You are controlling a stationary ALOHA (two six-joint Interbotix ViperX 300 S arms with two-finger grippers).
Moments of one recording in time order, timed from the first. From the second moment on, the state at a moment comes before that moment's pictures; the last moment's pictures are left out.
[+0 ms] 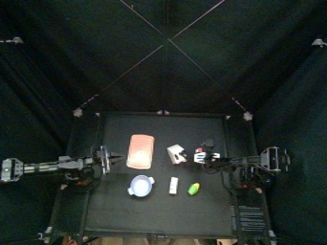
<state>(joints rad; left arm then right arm) 0.26 -0.96 1.45 0.05 -0.41 -0.02 -0.20 -0.21 1.02 -0.85 0.64 2.03</state>
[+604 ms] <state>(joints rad) 0.26 -0.96 1.45 0.04 -0.41 -0.02 -0.21 -0.18 1.02 -0.84 0.64 2.03</state>
